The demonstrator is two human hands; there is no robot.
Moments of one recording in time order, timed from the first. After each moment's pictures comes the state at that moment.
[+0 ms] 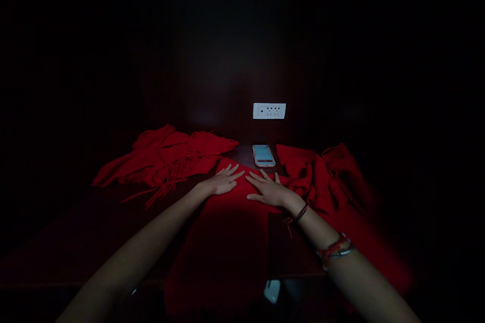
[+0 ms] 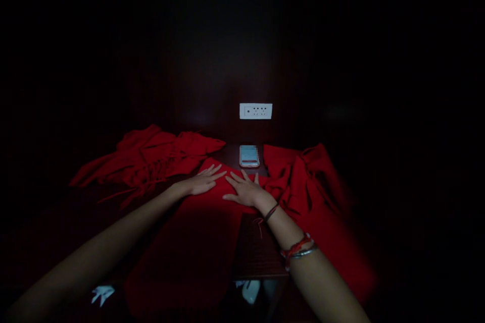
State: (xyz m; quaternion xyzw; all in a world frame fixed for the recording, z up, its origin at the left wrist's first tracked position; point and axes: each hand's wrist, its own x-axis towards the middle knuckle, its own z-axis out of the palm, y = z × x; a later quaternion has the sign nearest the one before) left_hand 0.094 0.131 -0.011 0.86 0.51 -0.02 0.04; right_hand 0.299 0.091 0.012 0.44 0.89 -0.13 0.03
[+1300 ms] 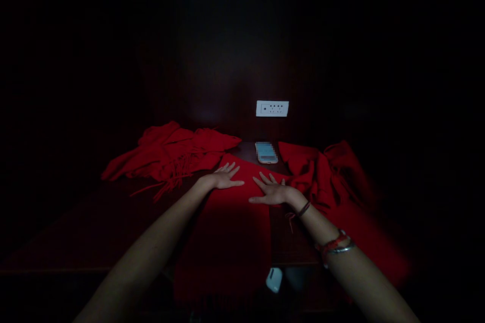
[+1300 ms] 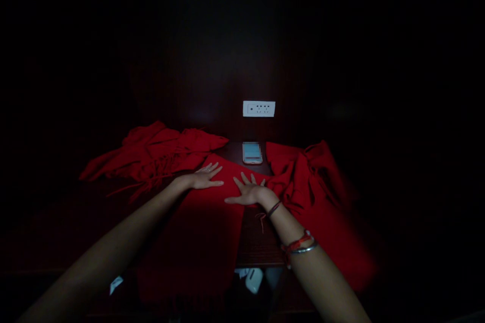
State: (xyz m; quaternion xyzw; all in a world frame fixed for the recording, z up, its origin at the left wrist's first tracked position) left_hand 0.090 0.122 -0.006 0.82 0.55 -0.05 0.11; right_hand 0.290 0.088 0.005 0.51 0.84 -0.16 0.10
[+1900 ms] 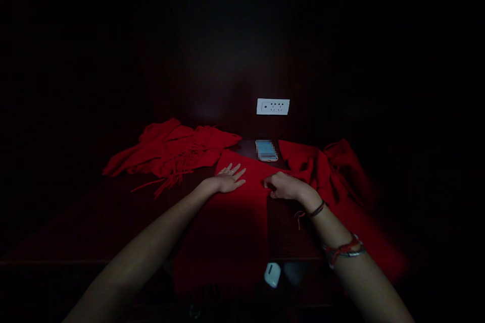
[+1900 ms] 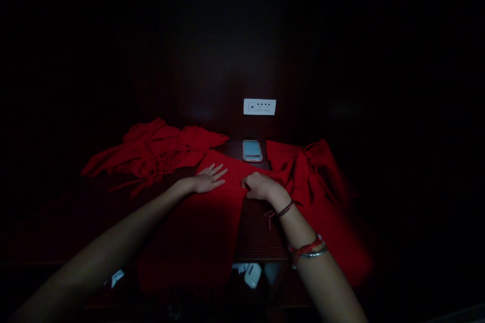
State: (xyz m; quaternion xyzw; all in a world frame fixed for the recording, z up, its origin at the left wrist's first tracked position) left_hand 0.108 0.105 -0.011 0.83 0.55 -0.04 0.10; right_hand 0.316 0.081 0.028 0.41 0.91 -0.02 0.04
